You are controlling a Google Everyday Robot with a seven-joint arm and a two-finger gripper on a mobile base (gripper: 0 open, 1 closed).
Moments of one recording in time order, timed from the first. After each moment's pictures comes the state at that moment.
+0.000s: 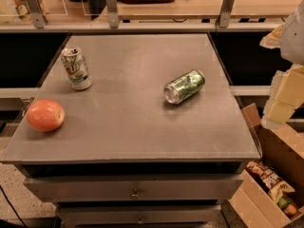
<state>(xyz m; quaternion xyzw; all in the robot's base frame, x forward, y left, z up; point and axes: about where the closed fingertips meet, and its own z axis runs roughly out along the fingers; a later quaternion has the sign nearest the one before) 0.438 -0.217 0.976 -0.60 0.78 -0.03 0.16</state>
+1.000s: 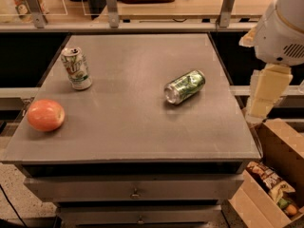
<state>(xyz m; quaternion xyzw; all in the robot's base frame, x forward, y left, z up) 0.463 -0.200 0.964 -0.64 0.75 -0.06 0.14</state>
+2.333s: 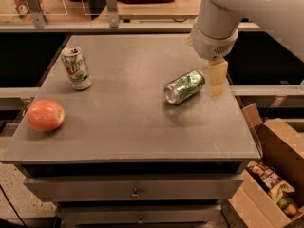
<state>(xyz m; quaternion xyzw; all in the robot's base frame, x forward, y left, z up) 0.588 -0.141 0.902 -0.79 0.59 -0.13 0.10</state>
